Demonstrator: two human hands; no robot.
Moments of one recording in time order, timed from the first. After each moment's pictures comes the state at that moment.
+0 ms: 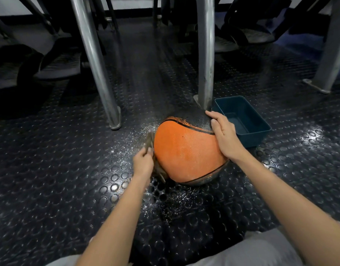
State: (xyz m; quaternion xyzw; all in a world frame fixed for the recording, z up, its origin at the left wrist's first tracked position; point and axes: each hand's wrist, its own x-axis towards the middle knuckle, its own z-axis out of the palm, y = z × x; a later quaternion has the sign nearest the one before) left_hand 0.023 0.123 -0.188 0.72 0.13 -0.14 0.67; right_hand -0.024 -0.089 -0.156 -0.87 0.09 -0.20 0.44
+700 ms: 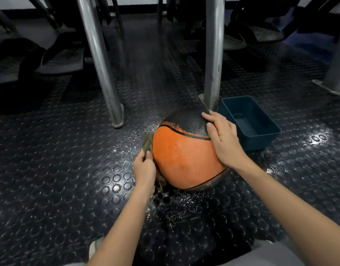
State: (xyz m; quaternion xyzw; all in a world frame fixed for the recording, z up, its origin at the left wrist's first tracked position) left_hand 0.019 0.131 -0.199 0.69 0.14 -0.10 0.70; right_hand -0.020 -0.063 -0.155 -0.91 0.09 -0.19 0.36
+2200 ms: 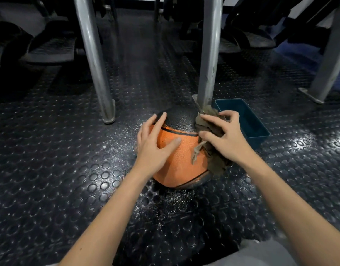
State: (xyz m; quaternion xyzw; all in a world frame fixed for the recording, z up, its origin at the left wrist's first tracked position) left_hand 0.019 0.119 -0.152 0.82 -0.20 -0.03 0.53; right_hand -0.034 -0.071 -0.126 -0.91 0.07 -0.17 0.36
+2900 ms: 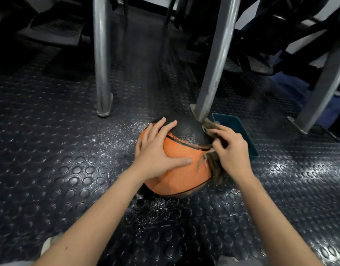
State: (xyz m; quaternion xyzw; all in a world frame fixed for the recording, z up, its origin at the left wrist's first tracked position) left_hand 0.015 0.112 -0.147 0.85 -0.23 -0.08 0.47; right_hand -0.035 -0.084 -0.128 -0.94 0.08 -0.24 0.24
